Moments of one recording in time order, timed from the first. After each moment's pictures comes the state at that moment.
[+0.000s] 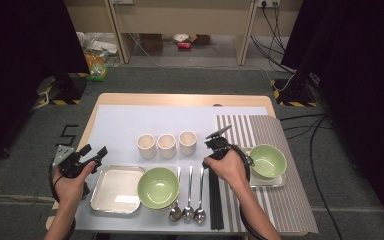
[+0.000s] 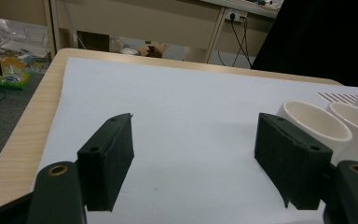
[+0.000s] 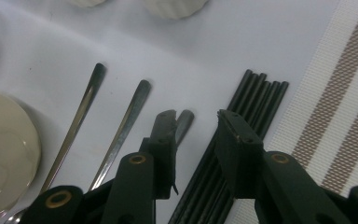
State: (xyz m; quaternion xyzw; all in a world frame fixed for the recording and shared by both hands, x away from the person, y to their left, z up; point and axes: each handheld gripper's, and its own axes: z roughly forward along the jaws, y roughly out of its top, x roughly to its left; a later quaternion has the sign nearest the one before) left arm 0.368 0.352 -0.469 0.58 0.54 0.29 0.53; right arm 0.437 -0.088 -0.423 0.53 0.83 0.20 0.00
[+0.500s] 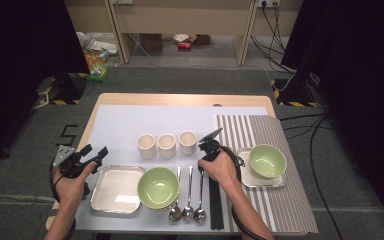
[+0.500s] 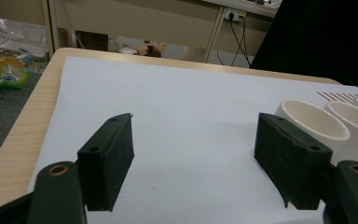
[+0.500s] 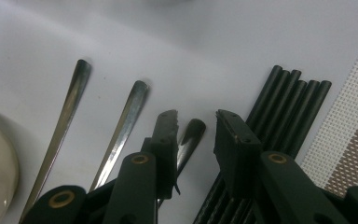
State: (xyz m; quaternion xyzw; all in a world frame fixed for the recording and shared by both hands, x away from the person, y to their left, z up) left arm 0.368 0.351 -0.469 0.58 0.54 0.29 0.53; right arm 0.446 -0.070 -0.447 0.54 0.83 0.16 -0.01
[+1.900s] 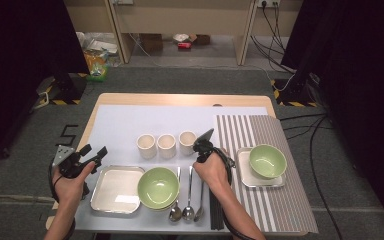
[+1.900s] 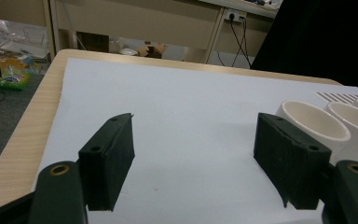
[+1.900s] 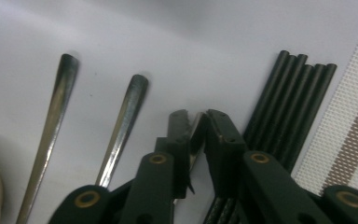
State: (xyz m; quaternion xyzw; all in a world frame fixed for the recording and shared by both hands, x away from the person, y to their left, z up) left arm 0.367 0.352 -0.468 0.58 0.54 0.29 0.53; right arm 0.441 -0.049 -0.447 0.57 0.82 0.10 0.02
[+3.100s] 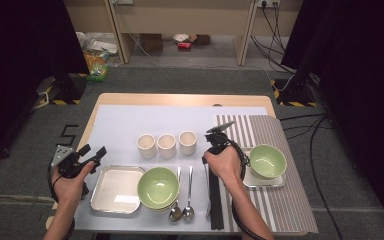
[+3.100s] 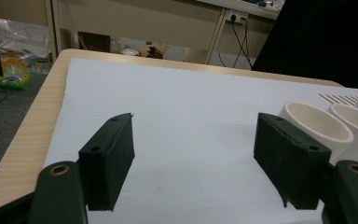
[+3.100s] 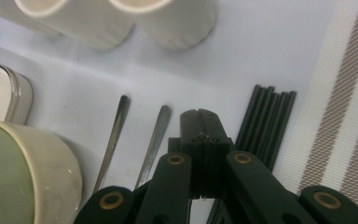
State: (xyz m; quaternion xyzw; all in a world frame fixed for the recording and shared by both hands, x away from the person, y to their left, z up) left arm 0.367 0.355 -0.468 0.58 0.54 0.29 0.53; right arm 0.440 -0.088 -0.403 0.58 0.78 0.23 -0.01
